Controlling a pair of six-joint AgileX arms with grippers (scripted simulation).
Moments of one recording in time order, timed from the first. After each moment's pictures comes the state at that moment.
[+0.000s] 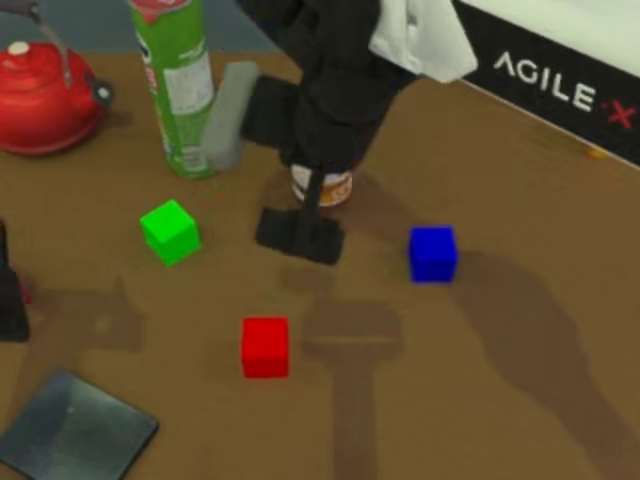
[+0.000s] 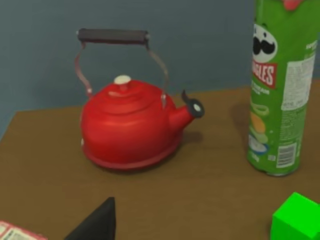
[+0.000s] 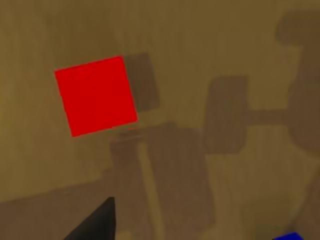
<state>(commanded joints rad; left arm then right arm) -0.04 0.34 0.32 -0.20 0.00 0.11 0.75 2.17 2.08 -1.18 -0.04 -0.59</state>
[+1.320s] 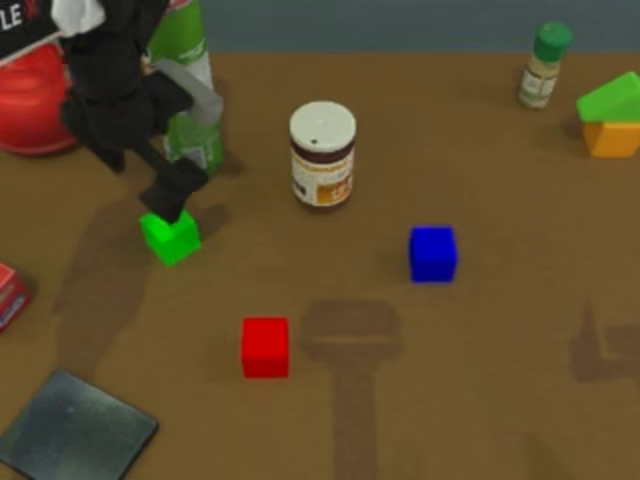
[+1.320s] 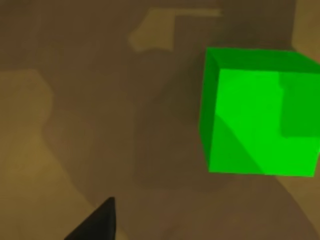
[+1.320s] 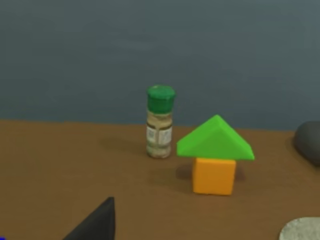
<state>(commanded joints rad) -0.24 2.25 1.88 -1.17 0.00 0.61 0.03 0.06 0.06 -0.04 -0.01 -0.02</state>
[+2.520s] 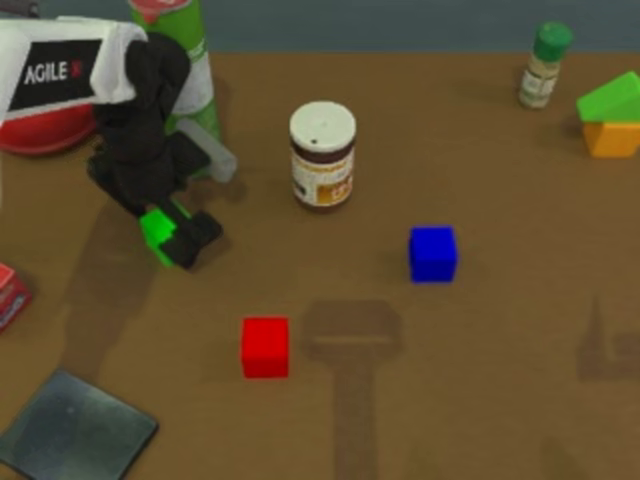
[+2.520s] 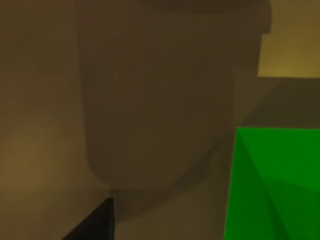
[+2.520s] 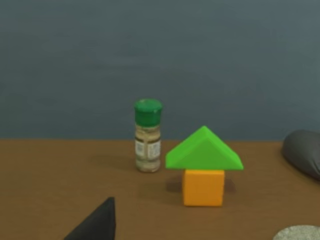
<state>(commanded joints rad) -0.24 2.39 1.76 -0.94 0.01 0.63 0.01 0.00 0.00 0.00 0.00 0.00</state>
